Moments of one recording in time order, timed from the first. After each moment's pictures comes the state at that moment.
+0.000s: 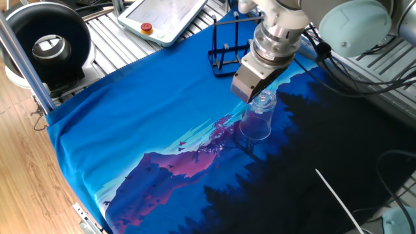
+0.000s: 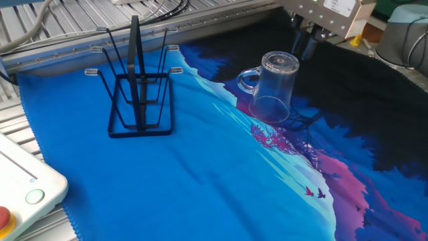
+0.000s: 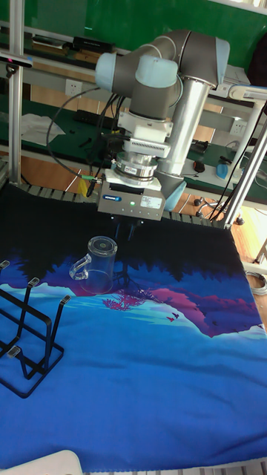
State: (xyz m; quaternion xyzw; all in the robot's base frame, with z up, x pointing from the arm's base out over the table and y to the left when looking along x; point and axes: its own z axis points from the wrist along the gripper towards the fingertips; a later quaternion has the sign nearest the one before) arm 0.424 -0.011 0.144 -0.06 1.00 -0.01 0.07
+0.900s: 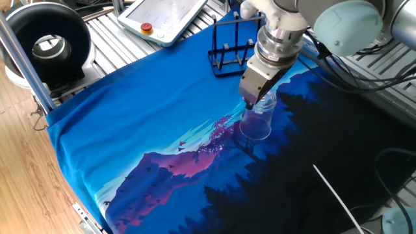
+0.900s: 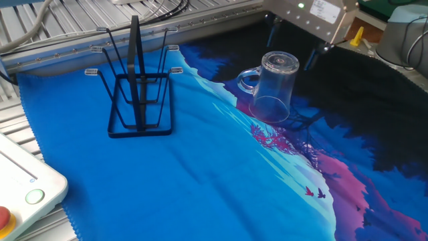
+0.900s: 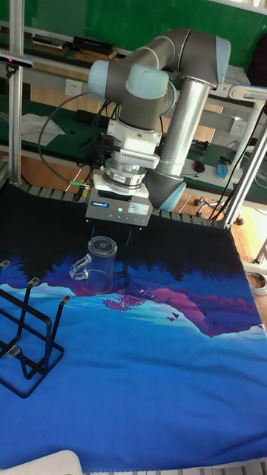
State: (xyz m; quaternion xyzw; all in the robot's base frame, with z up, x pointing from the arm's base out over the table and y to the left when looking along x) arm 0.423 -0.042 0.123 -0.08 1.00 -0.03 0.05
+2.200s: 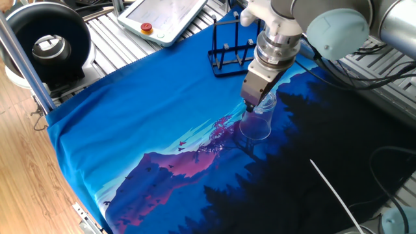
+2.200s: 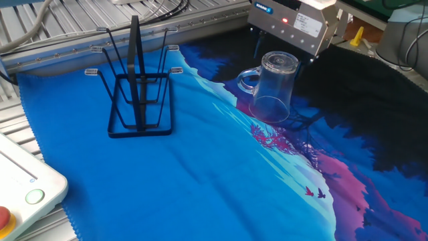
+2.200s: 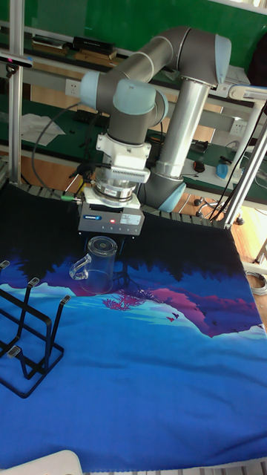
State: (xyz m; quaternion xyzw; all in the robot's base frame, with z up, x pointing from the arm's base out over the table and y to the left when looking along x) arm 0.429 -0.050 0.098 -0.11 0.99 -0.02 0.03
